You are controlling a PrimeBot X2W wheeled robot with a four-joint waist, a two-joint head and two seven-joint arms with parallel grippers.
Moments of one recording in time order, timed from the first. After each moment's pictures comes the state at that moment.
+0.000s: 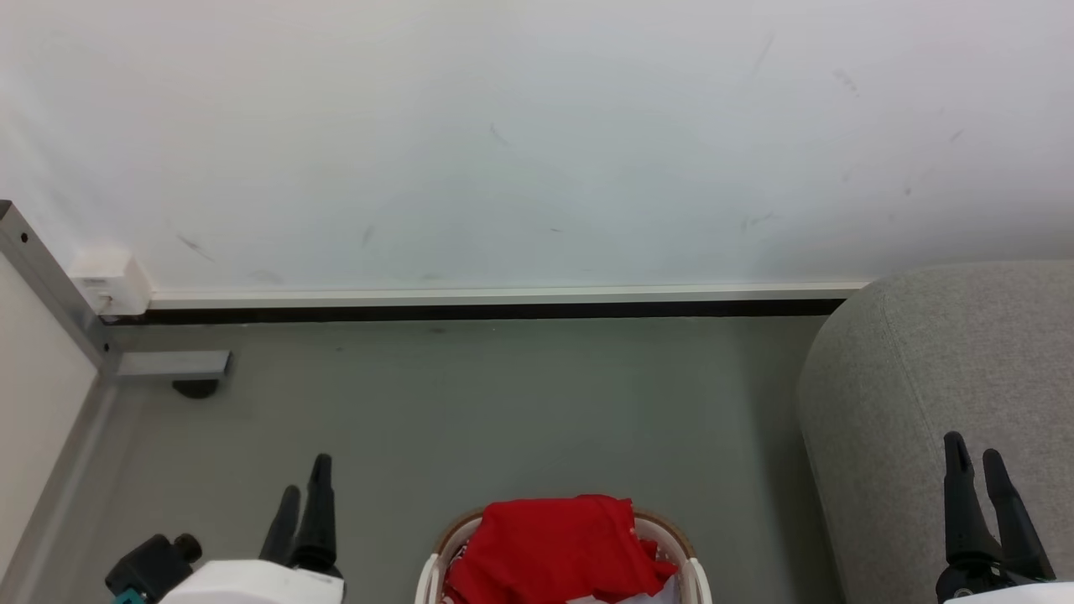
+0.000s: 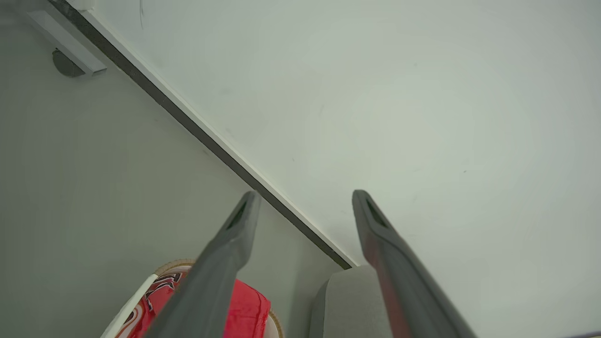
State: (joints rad) left arm -0.06 0.04 -0.02 0.18 -0.92 0.01 -0.05; right arm -0.02 -0.18 0.07 0.13 0.94 0.13 -0.20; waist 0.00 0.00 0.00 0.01
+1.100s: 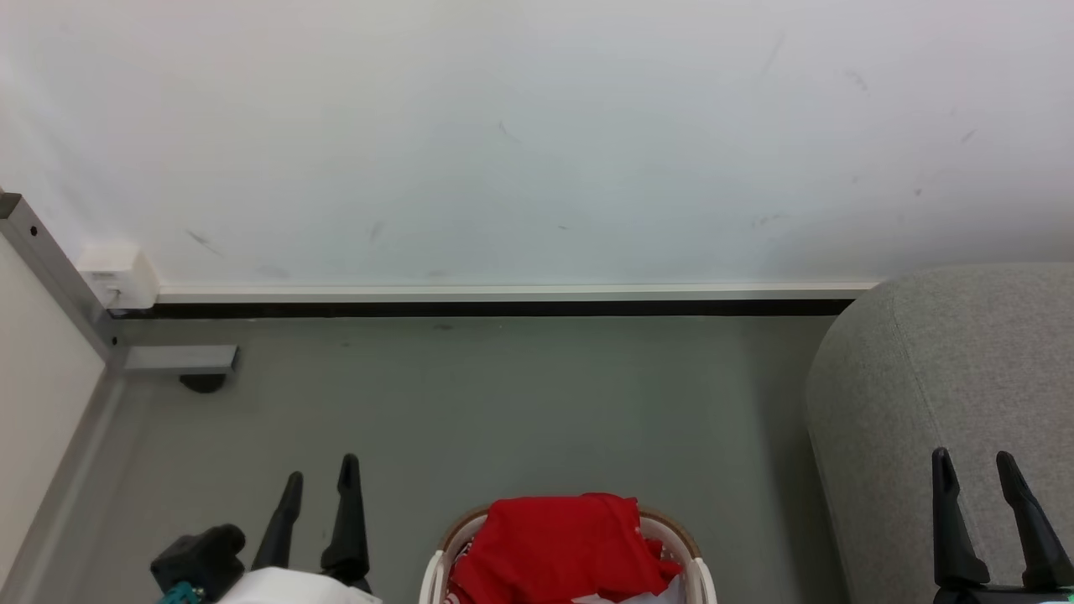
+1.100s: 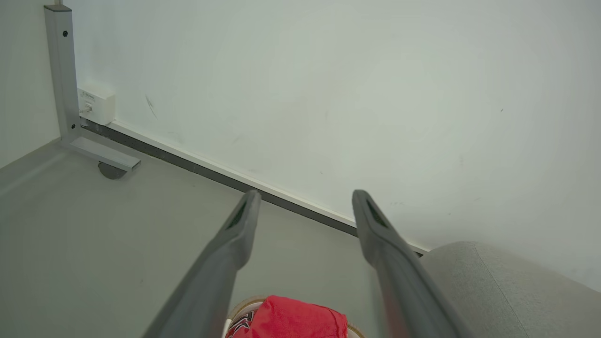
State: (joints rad) left arm -0.04 0.04 -0.08 0.15 -0.49 0.04 -0.15; right arm 0.02 -0.12 -0.03 0.11 0.41 0.13 -0.23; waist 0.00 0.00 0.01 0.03
